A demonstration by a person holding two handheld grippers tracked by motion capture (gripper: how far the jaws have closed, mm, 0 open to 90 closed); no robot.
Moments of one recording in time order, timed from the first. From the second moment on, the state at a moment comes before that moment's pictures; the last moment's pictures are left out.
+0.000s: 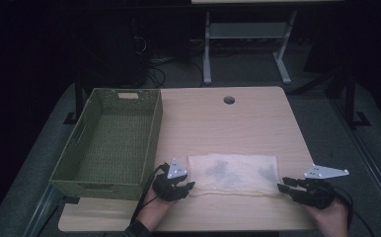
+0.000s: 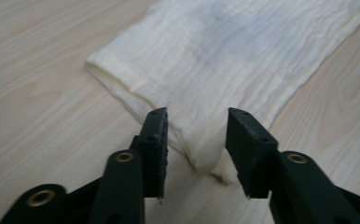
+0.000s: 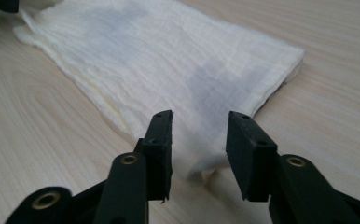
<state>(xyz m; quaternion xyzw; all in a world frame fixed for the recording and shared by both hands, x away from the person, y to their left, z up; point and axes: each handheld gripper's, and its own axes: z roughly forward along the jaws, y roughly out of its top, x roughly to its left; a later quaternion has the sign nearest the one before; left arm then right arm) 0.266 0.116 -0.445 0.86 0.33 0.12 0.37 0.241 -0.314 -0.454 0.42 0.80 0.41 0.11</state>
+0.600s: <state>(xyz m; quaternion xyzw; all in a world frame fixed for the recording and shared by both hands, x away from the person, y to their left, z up) 0.298 0.100 -0.437 0.85 0.33 0.14 0.39 0.272 -0.300 -0.445 0.42 0.79 0.42 0.14</state>
